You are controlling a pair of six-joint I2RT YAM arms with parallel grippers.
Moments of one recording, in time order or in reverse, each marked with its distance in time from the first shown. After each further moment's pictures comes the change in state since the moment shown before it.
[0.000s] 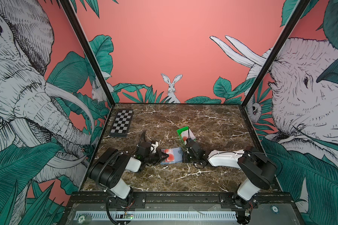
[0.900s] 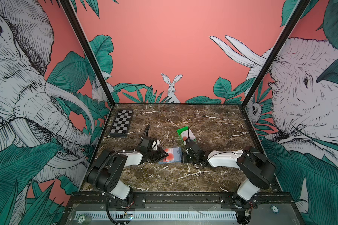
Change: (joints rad) left arm -0.001 -0.064 0.205 -0.540 -0.093 0.204; right arm 0.010 0.008 -0.008 0.038 -0.018 0.015
